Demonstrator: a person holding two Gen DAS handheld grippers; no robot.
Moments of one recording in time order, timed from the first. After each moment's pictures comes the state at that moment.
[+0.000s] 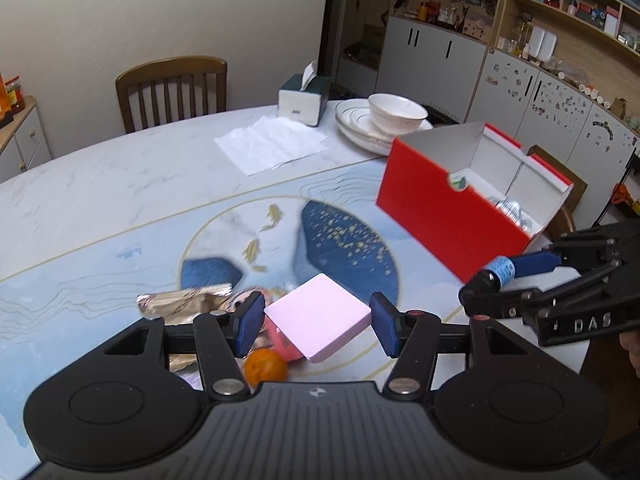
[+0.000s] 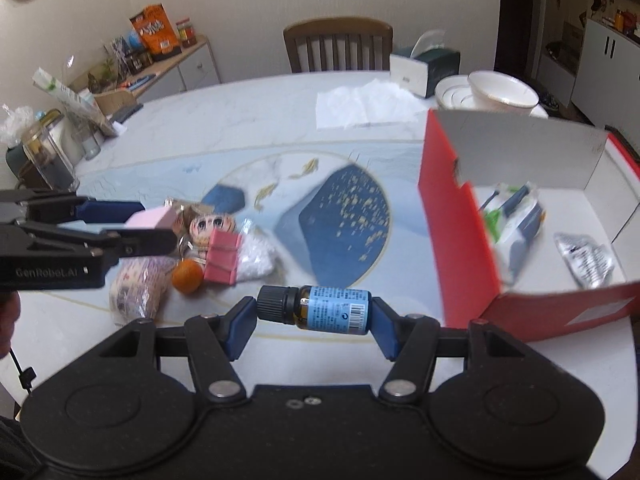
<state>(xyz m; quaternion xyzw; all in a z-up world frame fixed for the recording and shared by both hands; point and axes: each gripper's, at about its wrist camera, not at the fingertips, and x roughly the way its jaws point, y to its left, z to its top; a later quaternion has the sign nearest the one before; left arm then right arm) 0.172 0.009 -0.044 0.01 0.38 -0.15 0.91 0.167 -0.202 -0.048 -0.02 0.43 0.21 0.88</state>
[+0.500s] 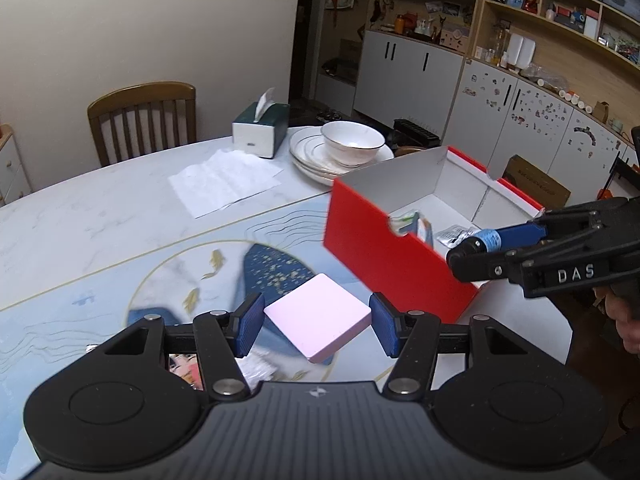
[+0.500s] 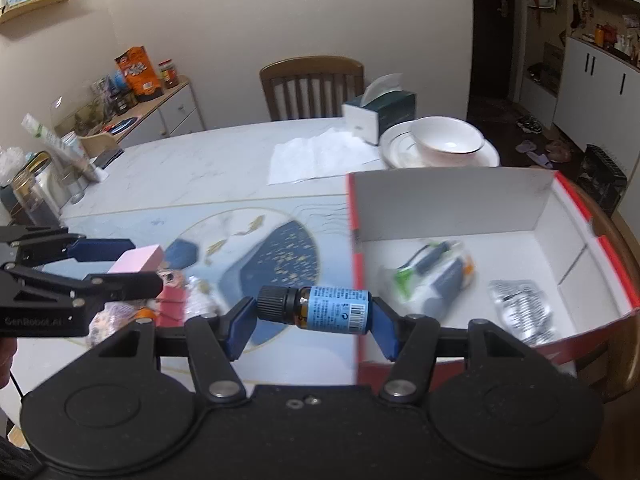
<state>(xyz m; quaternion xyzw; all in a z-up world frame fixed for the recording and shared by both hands) 0.189 -0.058 -0.020 0.02 0.36 -0.17 0.92 0.199 -0.275 -0.017 -0.01 0.40 0.20 0.90</state>
